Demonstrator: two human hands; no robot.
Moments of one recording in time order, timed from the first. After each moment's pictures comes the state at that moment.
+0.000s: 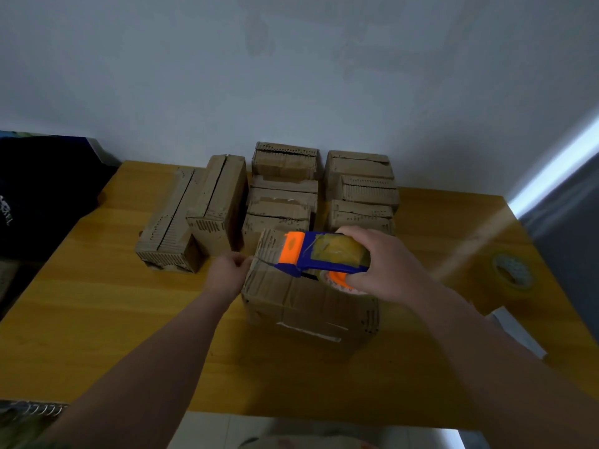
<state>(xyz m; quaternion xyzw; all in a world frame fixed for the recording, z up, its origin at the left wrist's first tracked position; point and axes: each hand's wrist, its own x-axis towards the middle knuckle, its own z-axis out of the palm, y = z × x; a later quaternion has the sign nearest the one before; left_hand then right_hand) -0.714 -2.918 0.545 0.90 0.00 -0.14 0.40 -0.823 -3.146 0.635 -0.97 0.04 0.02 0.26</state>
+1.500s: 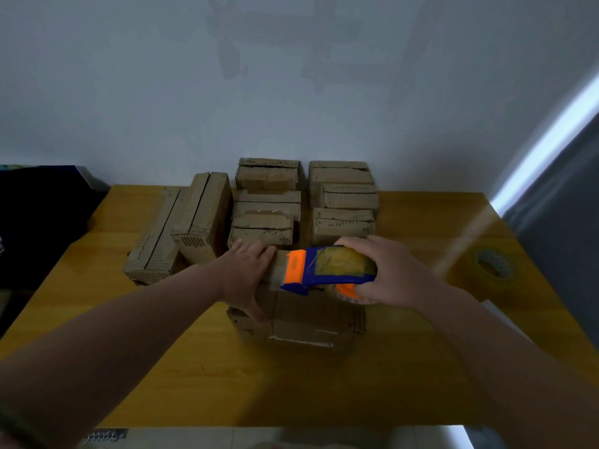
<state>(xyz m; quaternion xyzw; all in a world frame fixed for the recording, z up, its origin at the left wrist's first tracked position) -0.710 -2.948 0.609 0.87 -0.44 -0.20 -0.11 -0.849 -3.183 0.640 -0.96 -0.02 0.01 0.27</state>
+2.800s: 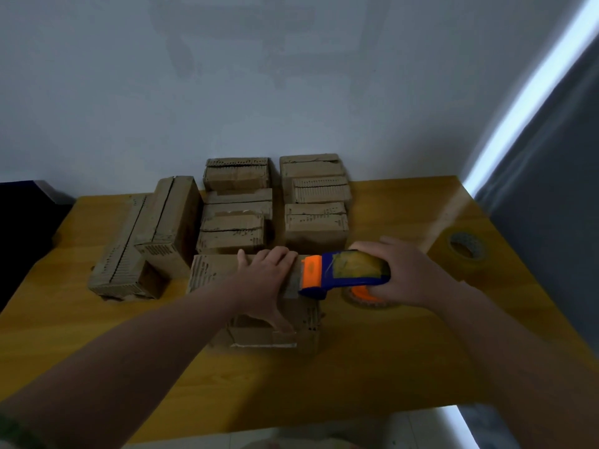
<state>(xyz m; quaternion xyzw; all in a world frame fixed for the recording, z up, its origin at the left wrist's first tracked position) -0.750 -3.015 0.600 0.86 -0.45 -0.22 -0.07 -0.888 -3.246 0.621 -0.96 0.01 0.01 0.26</state>
